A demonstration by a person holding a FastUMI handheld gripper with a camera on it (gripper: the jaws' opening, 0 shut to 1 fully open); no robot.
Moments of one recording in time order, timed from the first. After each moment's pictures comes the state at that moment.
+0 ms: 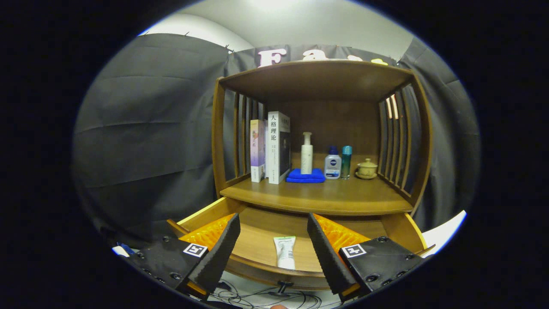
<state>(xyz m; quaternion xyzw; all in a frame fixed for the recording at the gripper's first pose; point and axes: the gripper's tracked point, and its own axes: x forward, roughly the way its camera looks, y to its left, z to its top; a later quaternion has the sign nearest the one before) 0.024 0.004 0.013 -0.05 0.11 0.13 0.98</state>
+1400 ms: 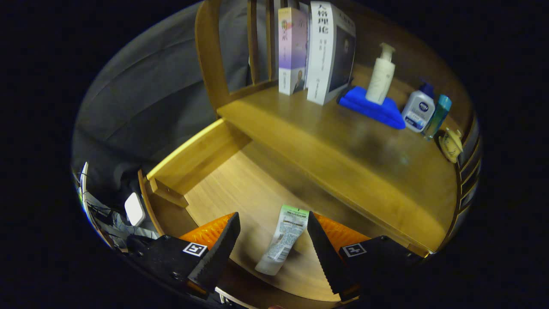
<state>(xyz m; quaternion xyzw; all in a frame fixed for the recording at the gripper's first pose) 0.117 0.004 -0.112 -0.17 0.47 0.26 0.82</state>
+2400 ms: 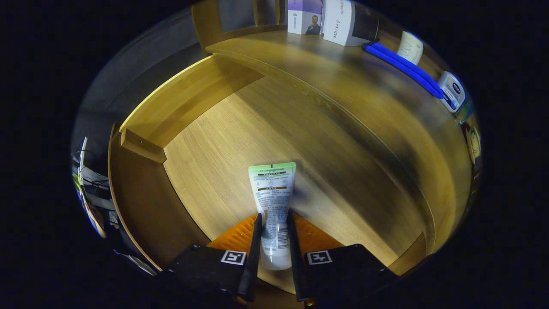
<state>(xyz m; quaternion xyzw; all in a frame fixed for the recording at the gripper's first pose) 0.099 -0.027 -0.169 -0.23 0.57 0.28 0.74</state>
